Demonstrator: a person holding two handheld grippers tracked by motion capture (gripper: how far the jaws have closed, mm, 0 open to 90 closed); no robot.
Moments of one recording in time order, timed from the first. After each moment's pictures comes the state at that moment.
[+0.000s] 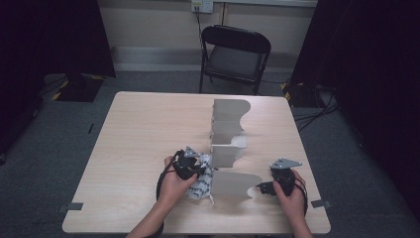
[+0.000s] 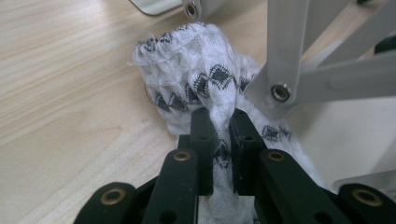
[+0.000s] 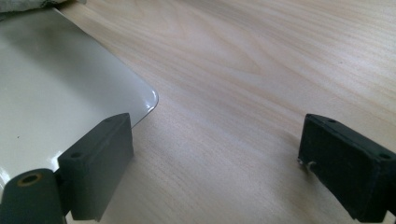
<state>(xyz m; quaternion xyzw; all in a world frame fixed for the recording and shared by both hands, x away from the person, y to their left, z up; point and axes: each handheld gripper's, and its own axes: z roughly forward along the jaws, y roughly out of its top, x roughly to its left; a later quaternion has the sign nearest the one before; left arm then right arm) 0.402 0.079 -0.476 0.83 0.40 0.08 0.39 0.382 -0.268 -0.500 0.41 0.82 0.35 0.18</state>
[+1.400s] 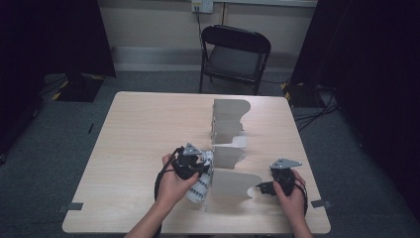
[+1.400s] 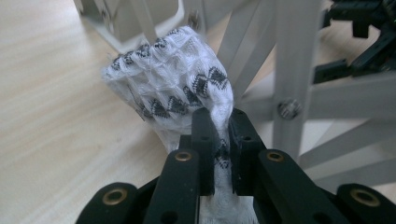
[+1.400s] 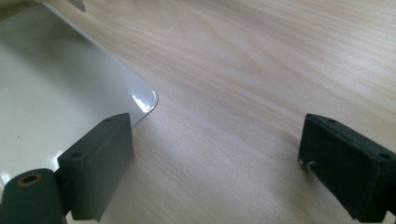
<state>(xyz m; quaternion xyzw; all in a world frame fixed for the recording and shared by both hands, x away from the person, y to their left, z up) 0.380 0.074 -0.443 0.82 0.38 0.07 0.41 0.382 -0.268 -0.500 0.41 0.82 0.35 0.18</state>
